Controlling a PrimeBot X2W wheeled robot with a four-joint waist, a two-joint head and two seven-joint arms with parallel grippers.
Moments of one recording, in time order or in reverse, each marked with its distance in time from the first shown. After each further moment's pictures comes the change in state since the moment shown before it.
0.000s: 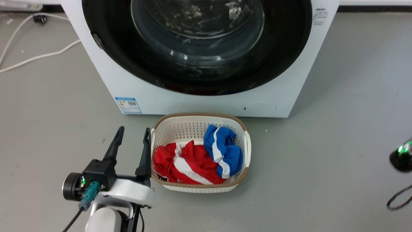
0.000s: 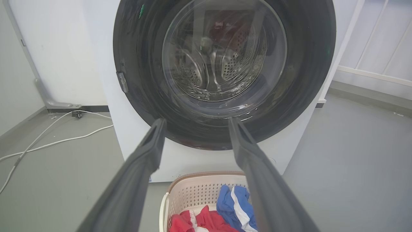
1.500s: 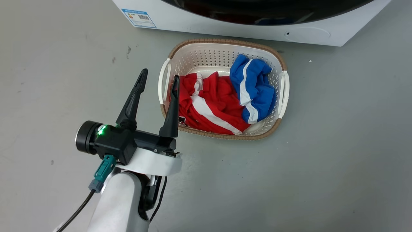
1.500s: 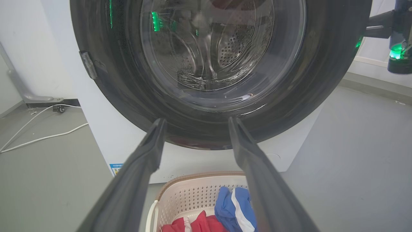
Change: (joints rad) left arm -0.169 -0.021 -0.138 -0.193 0.009 0.028 0.000; right arm -0.954 -0.182 0.455 0.570 -0.274 0.000 0.374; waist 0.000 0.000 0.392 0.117
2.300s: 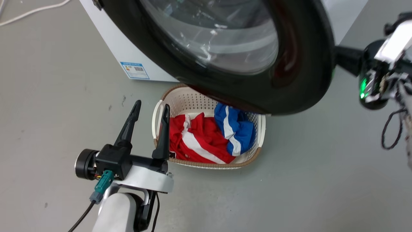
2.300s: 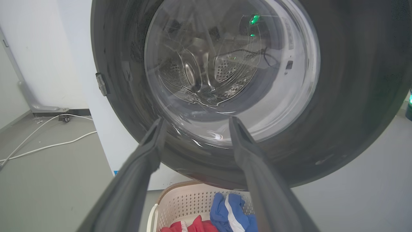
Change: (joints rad) left arm 0.098 0.000 0.047 0.077 0.000 -0.009 0.000; right arm 0.416 0.114 0.027 -0.214 0.077 0.000 0.268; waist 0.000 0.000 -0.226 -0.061
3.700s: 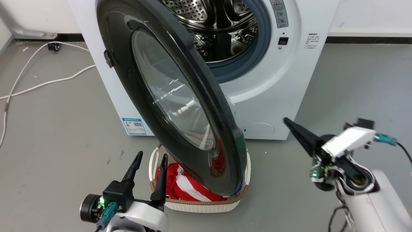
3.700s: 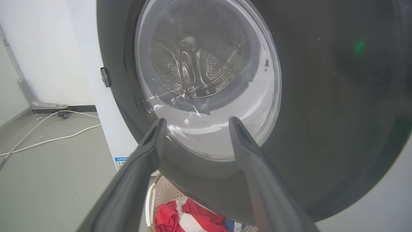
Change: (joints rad) left arm 0.163 0.009 0.015 0.127 -0.009 -0.026 0.000; right arm 0.565 0.205 -0.049 -0.362 -0.039 -0.001 -0.411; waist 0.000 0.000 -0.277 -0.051
